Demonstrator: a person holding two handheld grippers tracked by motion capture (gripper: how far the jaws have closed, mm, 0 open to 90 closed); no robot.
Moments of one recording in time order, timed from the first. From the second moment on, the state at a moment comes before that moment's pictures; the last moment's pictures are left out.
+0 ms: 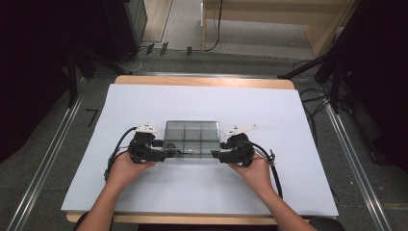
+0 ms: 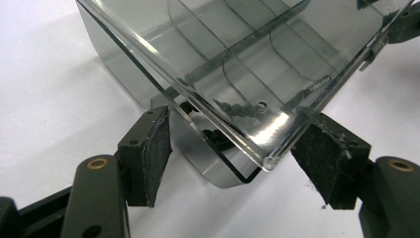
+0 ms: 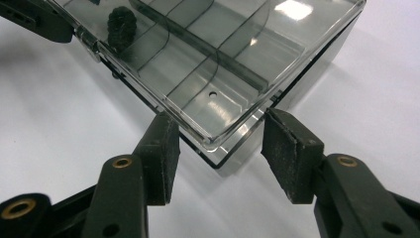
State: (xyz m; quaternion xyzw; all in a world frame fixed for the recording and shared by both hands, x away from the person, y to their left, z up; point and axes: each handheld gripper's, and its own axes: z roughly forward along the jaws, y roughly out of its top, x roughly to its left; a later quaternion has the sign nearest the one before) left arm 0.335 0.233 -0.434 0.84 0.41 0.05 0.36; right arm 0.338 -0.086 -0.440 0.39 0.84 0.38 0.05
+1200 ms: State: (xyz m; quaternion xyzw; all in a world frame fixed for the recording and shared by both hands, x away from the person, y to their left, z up) left arm 0.333 0.235 -0.439 0.84 0.40 0.03 0.35; right arm 0.332 -0.088 -0.445 0.38 0.84 0.38 0.05
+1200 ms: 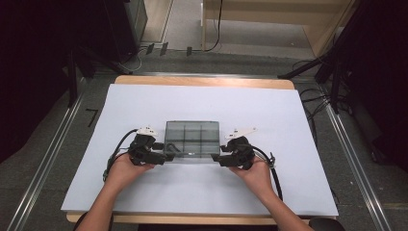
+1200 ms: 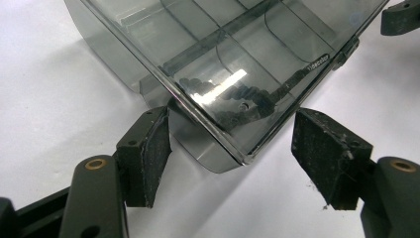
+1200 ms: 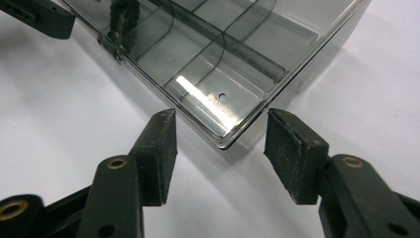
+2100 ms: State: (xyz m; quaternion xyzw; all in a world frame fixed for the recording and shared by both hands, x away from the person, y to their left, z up) left arm 0.339 0.255 -0.410 0.83 0.44 0.05 0.35; right arm 0.344 -0.122 -0.421 0.39 0.82 0.42 0.07
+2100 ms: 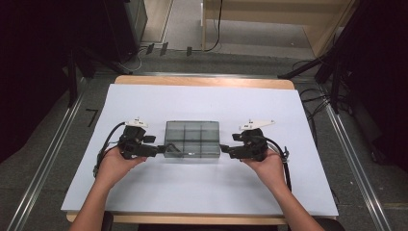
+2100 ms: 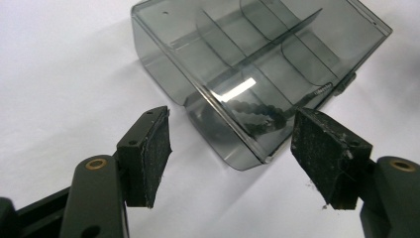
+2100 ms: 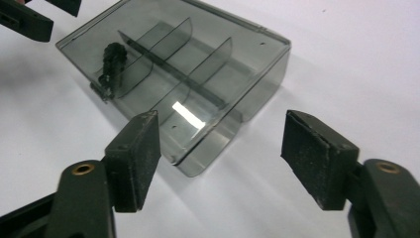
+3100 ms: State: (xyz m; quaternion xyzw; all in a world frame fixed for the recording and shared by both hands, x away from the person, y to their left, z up) left arm 0.371 0.295 -0.414 0.79 0.49 0.08 0.35; right arm 0.372 -0.186 -0.434 0.45 0.79 0.41 0.11
